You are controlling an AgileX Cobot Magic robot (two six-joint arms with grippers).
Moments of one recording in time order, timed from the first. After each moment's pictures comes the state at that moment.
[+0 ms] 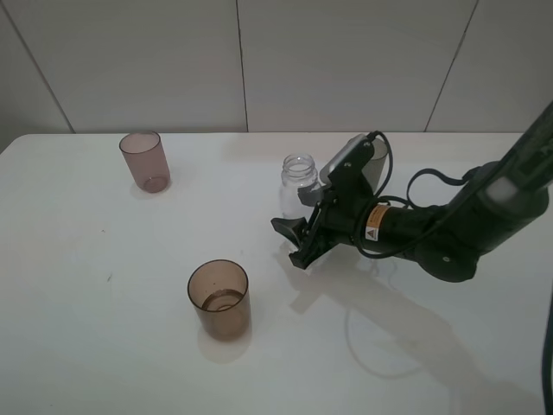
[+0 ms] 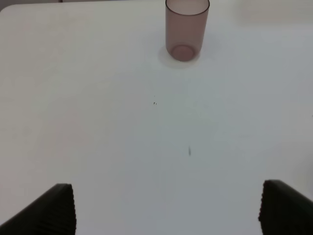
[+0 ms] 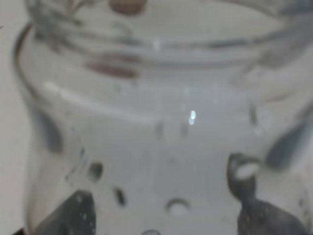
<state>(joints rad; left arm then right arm) -0.09 -0.01 -0.50 0.00 1.06 -0.02 0.46 2.10 -0.64 -0.46 -0.95 0.01</state>
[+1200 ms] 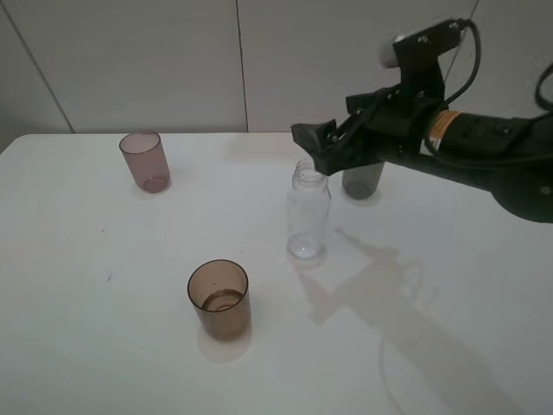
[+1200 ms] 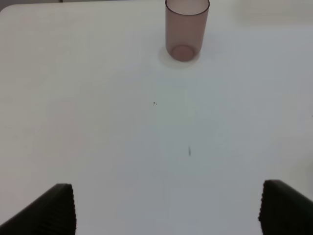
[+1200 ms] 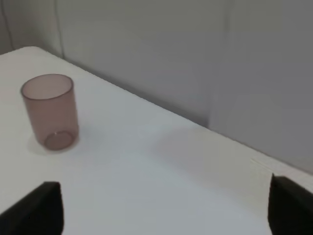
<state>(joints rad) -0.09 -0.01 -0.50 0.00 1.06 -0.02 0.46 1.54 -0.61 -0.31 -0.53 0.18</state>
